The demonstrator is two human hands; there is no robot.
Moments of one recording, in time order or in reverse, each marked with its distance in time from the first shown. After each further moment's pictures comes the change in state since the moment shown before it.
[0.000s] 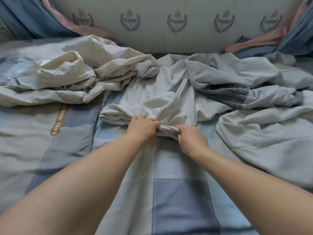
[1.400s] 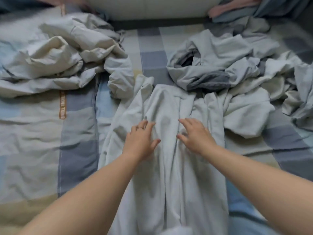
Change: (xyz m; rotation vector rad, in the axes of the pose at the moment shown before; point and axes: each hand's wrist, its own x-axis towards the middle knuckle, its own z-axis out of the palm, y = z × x) left_hand -0.151 0.051 -0.027 -0.409 -0.132 -0.083; right_hand -0.134 0.024 -0.060 -0.009 -0.181 0.036
